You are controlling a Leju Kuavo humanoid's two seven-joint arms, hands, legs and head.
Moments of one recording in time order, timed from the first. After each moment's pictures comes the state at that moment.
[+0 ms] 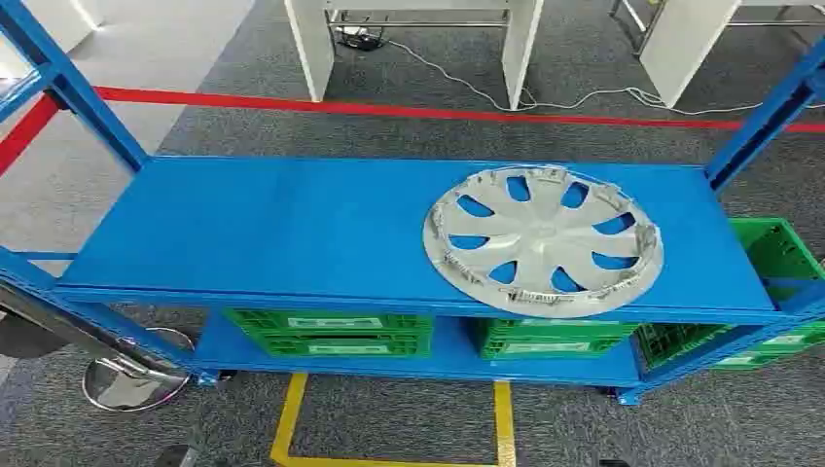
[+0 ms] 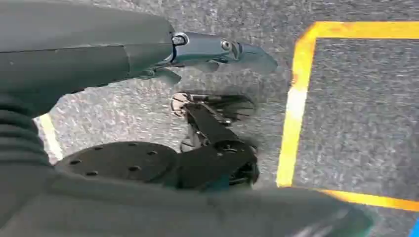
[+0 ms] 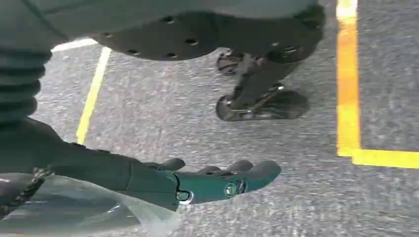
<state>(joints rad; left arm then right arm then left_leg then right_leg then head) 0.16 0.11 -0.28 -0.54 0.46 0.07 -0.11 0.15 -0.11 0.25 -0.54 -0.46 -0.09 -0.09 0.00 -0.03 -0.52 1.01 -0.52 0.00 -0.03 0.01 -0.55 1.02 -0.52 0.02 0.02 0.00</state>
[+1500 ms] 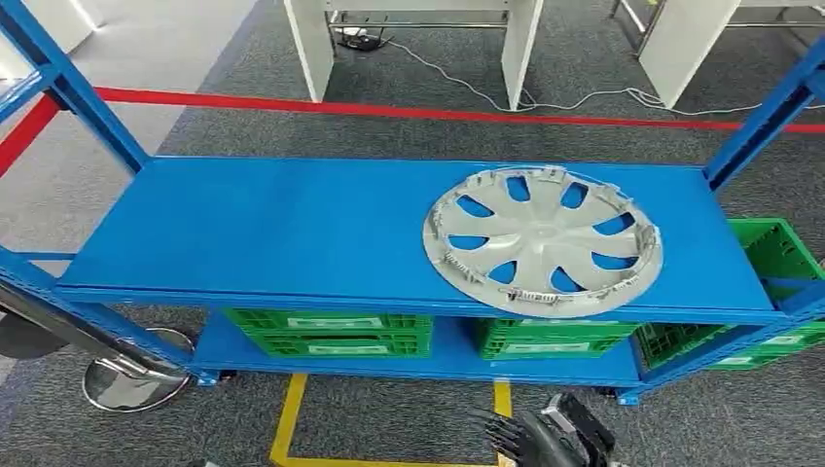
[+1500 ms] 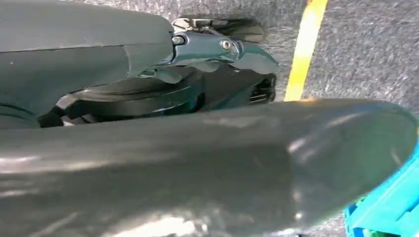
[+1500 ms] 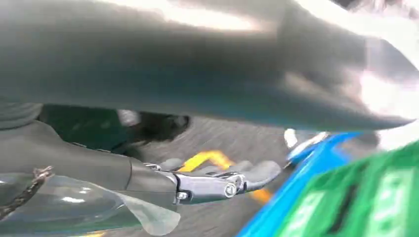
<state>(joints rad) 0.09 0.29 -1.11 -0.73 1.35 0.14 -0.33 0.05 -0.40 0.73 -1.21 -0.70 0.37 -0.25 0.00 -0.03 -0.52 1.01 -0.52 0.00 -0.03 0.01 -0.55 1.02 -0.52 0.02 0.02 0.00</state>
